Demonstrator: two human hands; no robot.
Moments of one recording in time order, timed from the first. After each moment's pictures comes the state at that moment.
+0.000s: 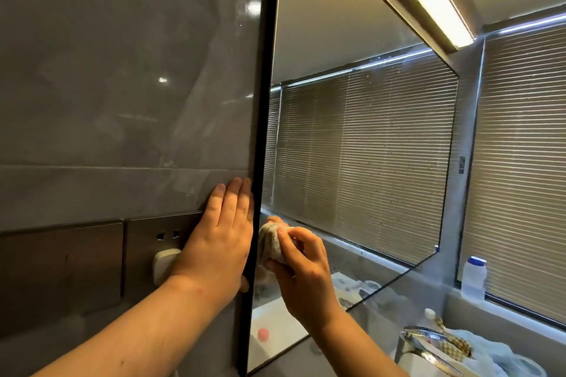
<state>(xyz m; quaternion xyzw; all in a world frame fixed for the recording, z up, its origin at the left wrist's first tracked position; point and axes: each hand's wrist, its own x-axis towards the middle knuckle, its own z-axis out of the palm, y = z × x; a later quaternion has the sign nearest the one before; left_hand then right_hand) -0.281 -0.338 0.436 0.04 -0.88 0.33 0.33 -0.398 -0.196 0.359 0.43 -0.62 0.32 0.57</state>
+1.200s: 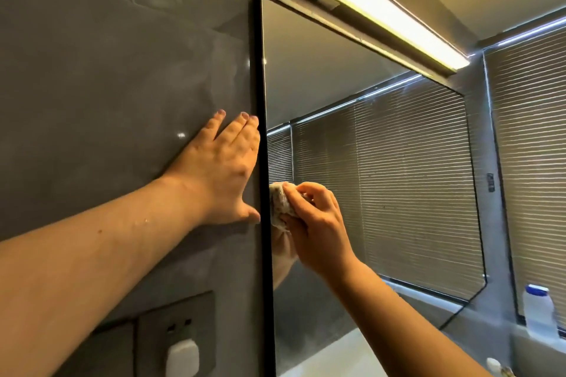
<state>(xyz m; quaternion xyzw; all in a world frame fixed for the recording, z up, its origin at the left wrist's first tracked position) -0.264 -0.354 0.631 0.02 -0.80 0.42 0.43 -0.408 -0.209 0.520 0.39 -0.59 0.32 0.63</state>
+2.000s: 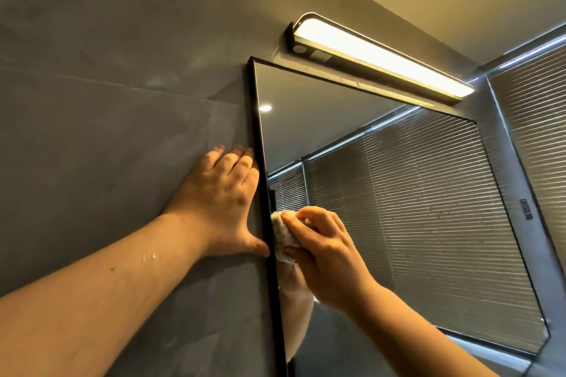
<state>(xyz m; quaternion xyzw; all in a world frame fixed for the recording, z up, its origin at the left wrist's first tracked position) -0.282 -0.358 0.683 0.00 -0.81 0.36 0.46 -0.413 -0.205 0.573 0.43 -0.56 0.27 0.65</state>
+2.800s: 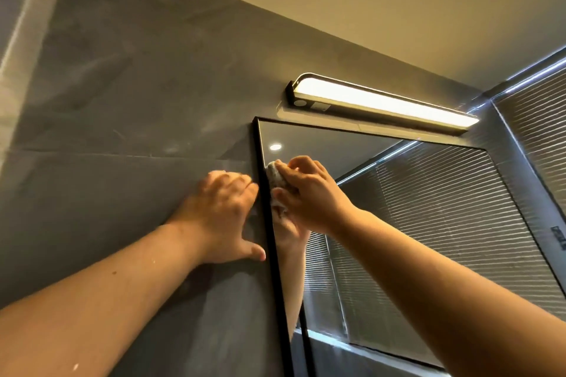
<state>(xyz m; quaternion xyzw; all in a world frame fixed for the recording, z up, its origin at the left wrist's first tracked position) -0.263 -0.356 0.739 -0.01 -0.78 0.39 0.49 -0.394 -0.199 0.736 0.41 -0.67 0.26 0.56</state>
